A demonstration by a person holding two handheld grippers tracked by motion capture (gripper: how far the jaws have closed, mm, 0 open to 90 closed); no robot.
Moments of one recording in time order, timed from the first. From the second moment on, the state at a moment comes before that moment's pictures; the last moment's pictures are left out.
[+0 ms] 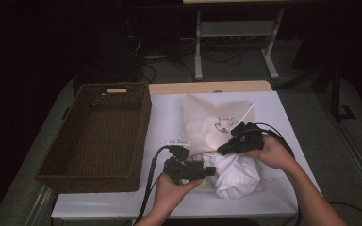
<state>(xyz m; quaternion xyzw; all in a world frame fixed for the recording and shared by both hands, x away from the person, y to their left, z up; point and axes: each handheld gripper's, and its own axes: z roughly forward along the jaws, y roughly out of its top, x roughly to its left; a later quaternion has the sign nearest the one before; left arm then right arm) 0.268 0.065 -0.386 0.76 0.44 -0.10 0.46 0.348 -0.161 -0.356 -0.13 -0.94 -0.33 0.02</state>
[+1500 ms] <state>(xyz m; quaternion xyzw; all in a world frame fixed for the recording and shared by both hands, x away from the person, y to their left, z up) 0.272 0.076 -0.385 0.77 0.43 -0.08 0.46 0.349 -0.160 -0.359 -0.13 -0.94 -0.32 0.03</state>
